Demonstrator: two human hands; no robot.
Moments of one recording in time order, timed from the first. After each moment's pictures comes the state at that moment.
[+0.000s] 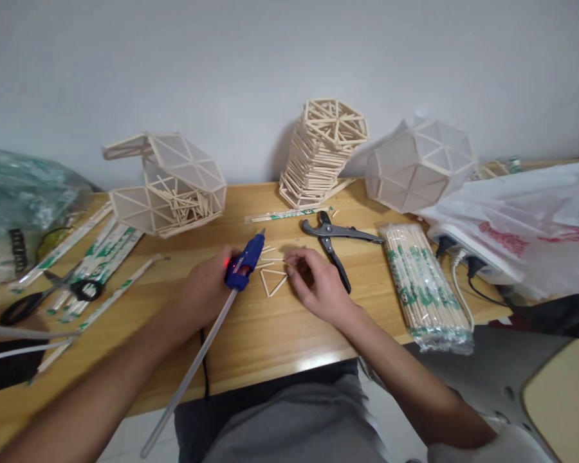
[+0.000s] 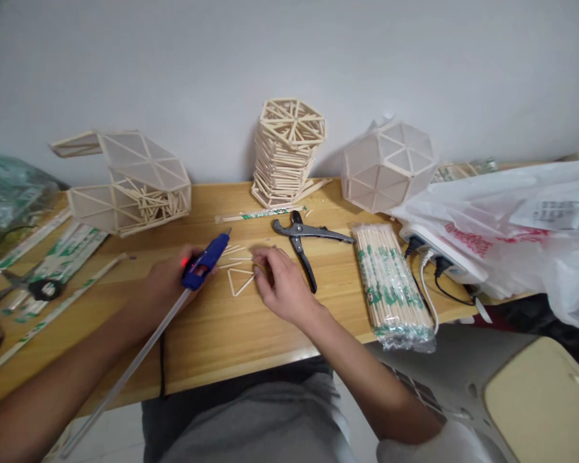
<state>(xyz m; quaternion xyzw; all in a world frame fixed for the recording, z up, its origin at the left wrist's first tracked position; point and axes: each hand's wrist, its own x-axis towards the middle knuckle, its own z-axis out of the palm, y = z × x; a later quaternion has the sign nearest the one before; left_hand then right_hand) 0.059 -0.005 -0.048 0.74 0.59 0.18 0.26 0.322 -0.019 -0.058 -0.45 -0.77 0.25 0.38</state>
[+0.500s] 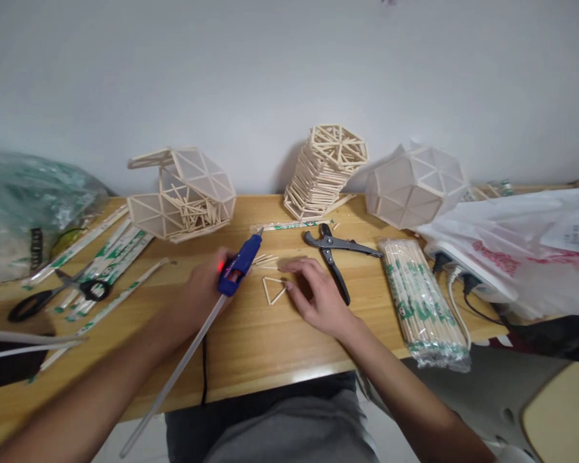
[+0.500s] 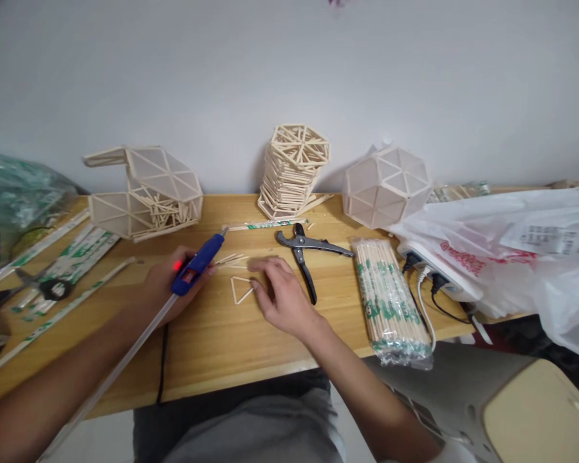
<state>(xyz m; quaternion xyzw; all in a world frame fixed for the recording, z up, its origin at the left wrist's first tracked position) 0.048 -0.007 -0.054 0.71 0.61 0.27 0.25 0.323 -0.018 -0.055 -0.41 -0.79 0.26 0.37</state>
